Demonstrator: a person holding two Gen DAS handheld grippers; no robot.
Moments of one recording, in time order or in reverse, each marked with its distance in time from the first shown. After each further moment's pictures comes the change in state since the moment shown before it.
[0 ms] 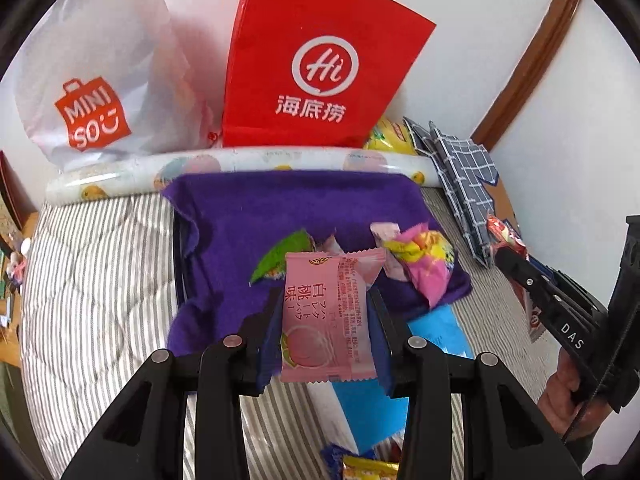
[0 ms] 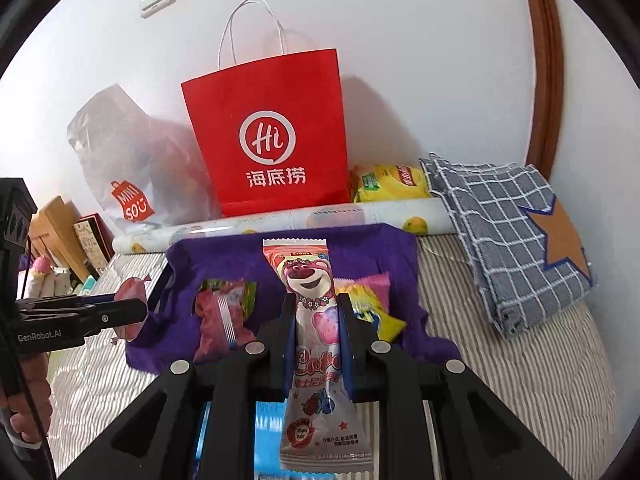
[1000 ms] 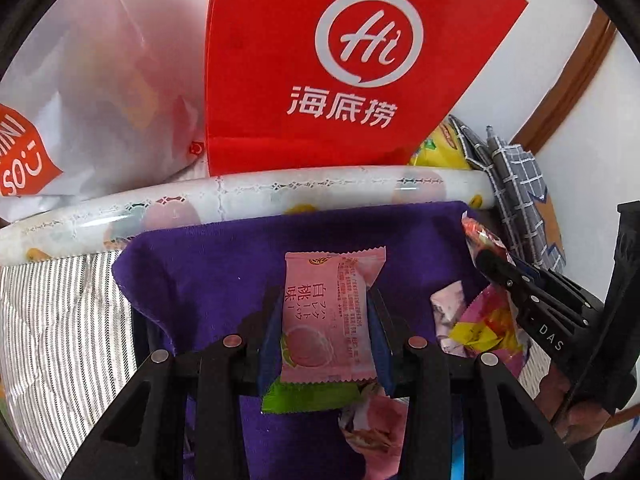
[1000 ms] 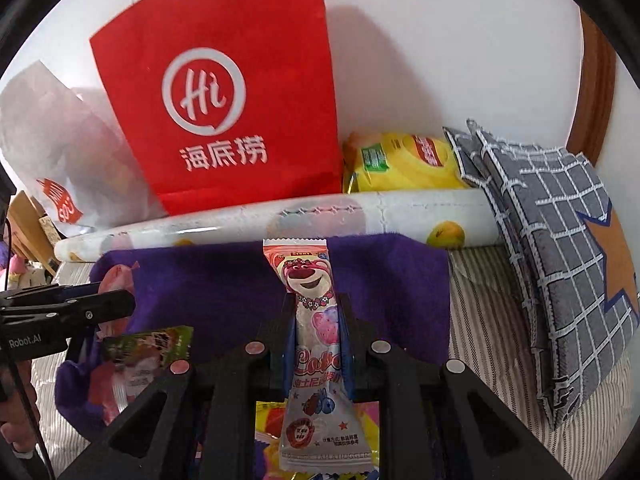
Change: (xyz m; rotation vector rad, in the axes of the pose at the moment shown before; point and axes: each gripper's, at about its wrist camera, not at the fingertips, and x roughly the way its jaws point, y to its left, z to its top) left arm 0.111 0.029 0.069 -0.005 0.069 0.038; right arm 0.142 -0.034 0.034 0.001 0.137 -0.021
